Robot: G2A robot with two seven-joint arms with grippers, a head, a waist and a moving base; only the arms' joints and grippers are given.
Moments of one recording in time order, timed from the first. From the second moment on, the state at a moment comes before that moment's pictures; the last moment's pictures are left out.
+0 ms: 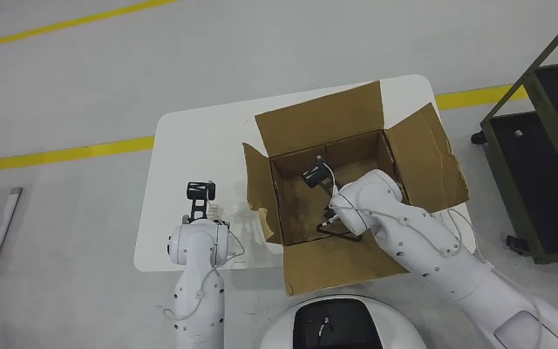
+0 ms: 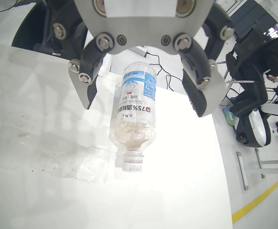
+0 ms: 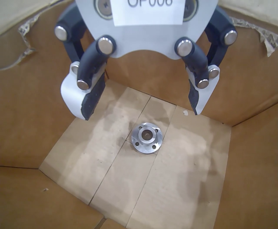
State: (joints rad) left arm 1.11 -1.58 -1.53 -1.73 1.92 -0.08 -1.35; right arm -0.67 -1.35 0.80 -1.56 -1.24 0.22 1.53
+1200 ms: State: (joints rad) left arm 1.11 -1.58 -1.53 -1.73 1.92 -0.08 -1.35; right arm -0.62 -1.44 0.74 -1.31 -1.23 0.21 1.47
